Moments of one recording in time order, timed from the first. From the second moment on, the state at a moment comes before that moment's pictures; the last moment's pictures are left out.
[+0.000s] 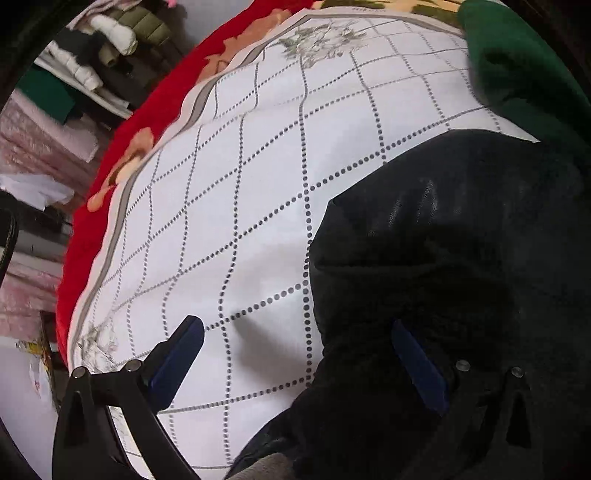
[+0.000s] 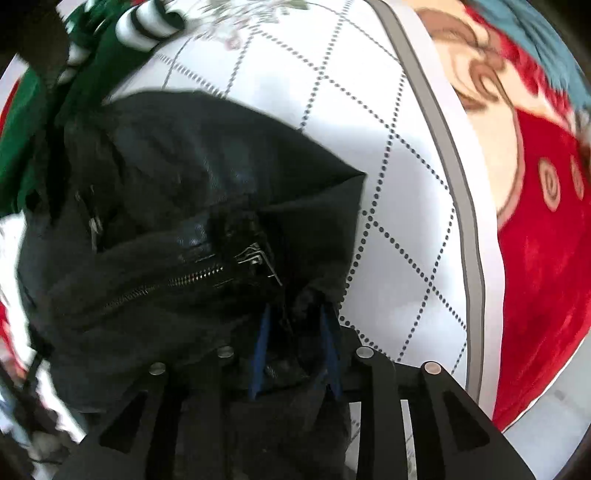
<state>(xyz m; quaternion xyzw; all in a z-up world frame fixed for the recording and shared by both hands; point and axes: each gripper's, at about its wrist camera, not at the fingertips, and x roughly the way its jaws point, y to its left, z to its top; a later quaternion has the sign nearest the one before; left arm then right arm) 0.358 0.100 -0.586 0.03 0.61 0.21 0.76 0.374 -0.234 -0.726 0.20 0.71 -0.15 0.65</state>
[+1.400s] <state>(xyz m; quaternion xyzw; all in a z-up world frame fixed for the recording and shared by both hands) 0.144 -0.262 -0.552 0.26 0.61 0.19 0.72 0.315 -0.426 -0.717 0.27 0.74 0.05 0.61</state>
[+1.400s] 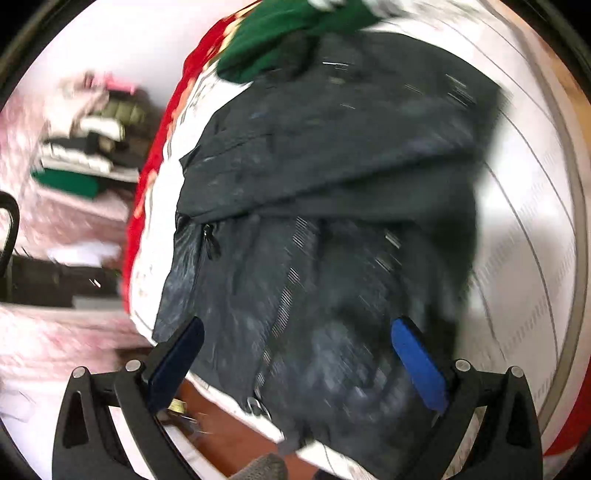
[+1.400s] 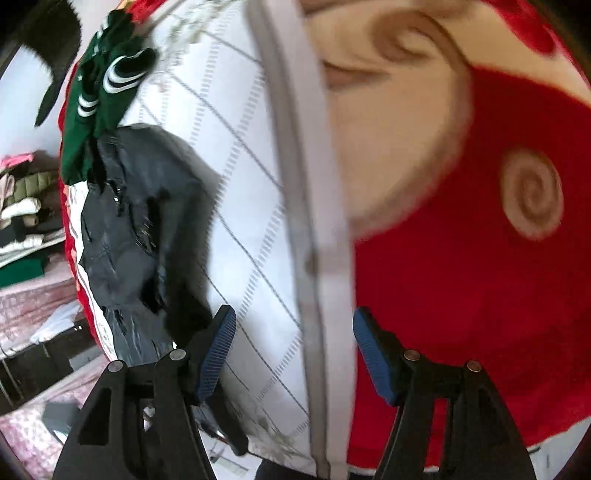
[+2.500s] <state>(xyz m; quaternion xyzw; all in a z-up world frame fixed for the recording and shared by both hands) 0.146 -0.192 -0.510 0.06 0.60 0.11 0.79 0.357 -0.274 -0.751 0.42 0.66 0.18 0.60</state>
